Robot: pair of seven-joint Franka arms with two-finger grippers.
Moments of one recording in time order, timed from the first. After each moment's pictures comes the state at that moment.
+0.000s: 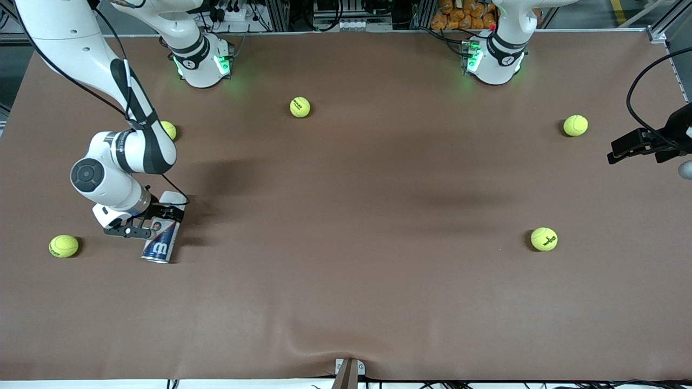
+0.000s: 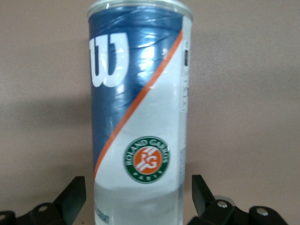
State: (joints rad) left arm 0.03 0.06 0.01 -1.56 -0.01 1.59 0.02; right arm 0.07 0.43 -0.11 -2.13 -0.01 2.55 0.08
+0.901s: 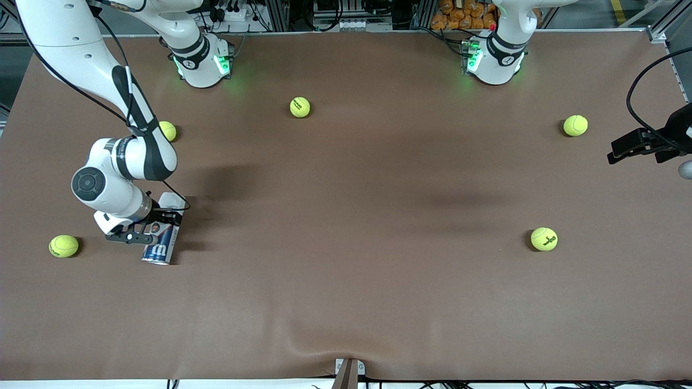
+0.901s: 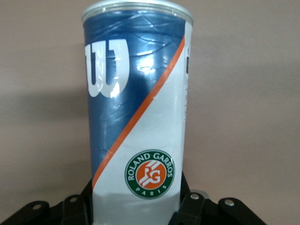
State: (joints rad) left arm 0.03 0.06 0.01 -1.56 -0.01 1.59 0.02; right arm 0.09 0.46 -0.09 -2.03 -0.01 2.44 0.08
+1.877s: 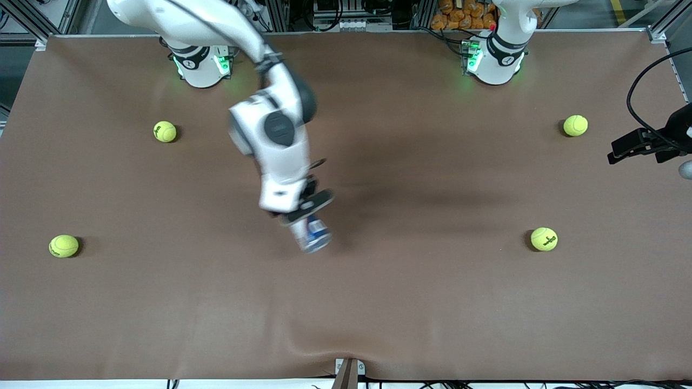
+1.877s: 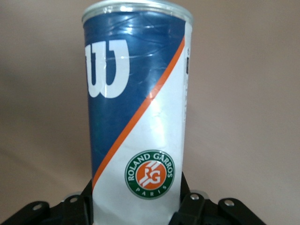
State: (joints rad) left arm 0.03 0.06 0.01 -1.56 -0.01 1.59 0.02; right arm 0.75 0.57 -0.06 -1.56 -0.18 2.15 0.05
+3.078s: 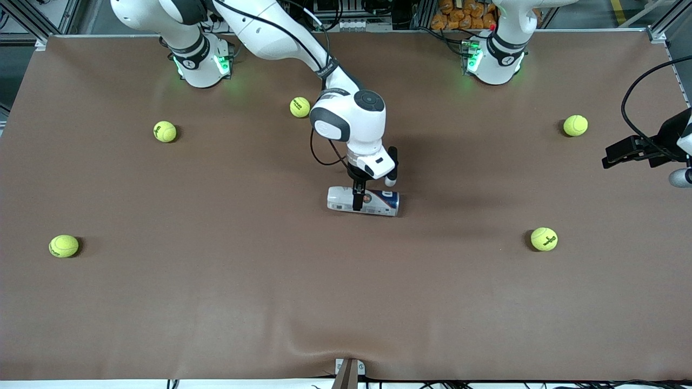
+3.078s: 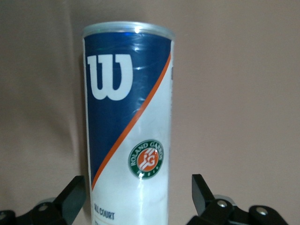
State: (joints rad) left arm 0.03 0.09 0.01 -1.56 -0.01 1.59 0.02; right arm 0.95 0.79 -0.10 -1.44 -0.36 2.38 -0.33
